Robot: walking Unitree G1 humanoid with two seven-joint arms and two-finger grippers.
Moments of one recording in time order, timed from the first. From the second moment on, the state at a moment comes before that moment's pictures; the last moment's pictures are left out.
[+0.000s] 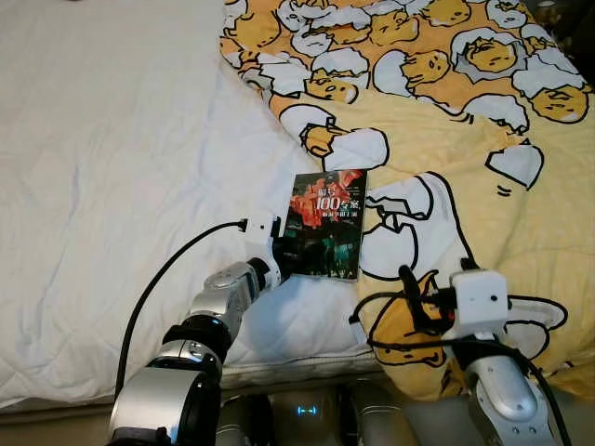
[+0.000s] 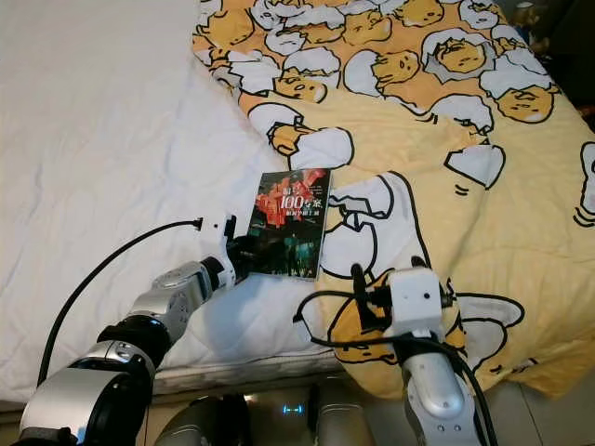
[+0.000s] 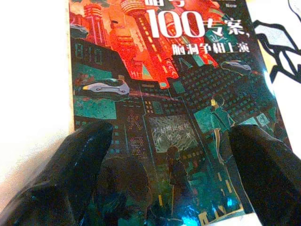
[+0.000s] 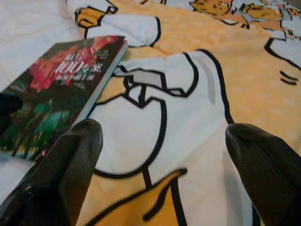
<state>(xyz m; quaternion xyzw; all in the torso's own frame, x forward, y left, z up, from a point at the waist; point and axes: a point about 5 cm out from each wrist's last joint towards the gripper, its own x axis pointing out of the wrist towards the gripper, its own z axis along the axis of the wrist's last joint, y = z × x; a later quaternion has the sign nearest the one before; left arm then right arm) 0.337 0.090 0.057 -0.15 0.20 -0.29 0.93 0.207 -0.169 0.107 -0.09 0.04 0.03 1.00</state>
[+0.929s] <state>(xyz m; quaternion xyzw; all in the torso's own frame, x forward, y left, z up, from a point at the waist) 0.318 0.052 0.040 -0.16 0.23 -0.30 0.91 0.210 -0.157 0.101 -0.05 0.05 0.07 0.99</state>
